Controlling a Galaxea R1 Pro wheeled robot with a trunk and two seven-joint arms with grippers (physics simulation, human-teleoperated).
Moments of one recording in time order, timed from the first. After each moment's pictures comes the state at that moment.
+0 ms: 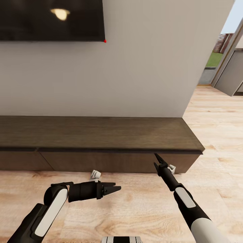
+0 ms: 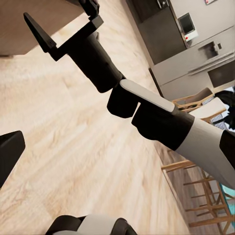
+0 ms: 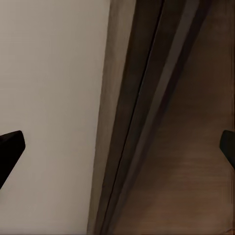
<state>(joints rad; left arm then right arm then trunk) -0.34 0.18 -0.25 -1.54 0.68 0.92 -0.76 -0.59 -0.05 -0.08 -0.64 -1.24 0.26 0.65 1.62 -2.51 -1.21</state>
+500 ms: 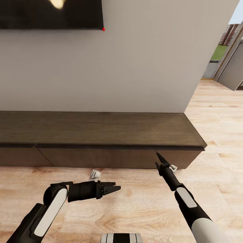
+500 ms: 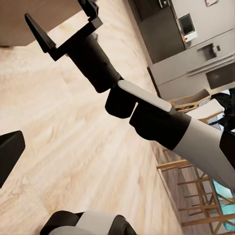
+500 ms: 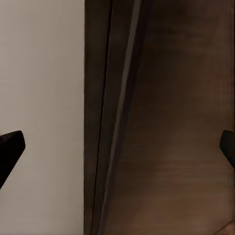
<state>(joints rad) -0.34 0.18 -0.25 -1.54 0.69 0.92 -0.77 -0.59 -0.05 -0.10 -0.64 -1.26 0.26 0.65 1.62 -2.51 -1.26</state>
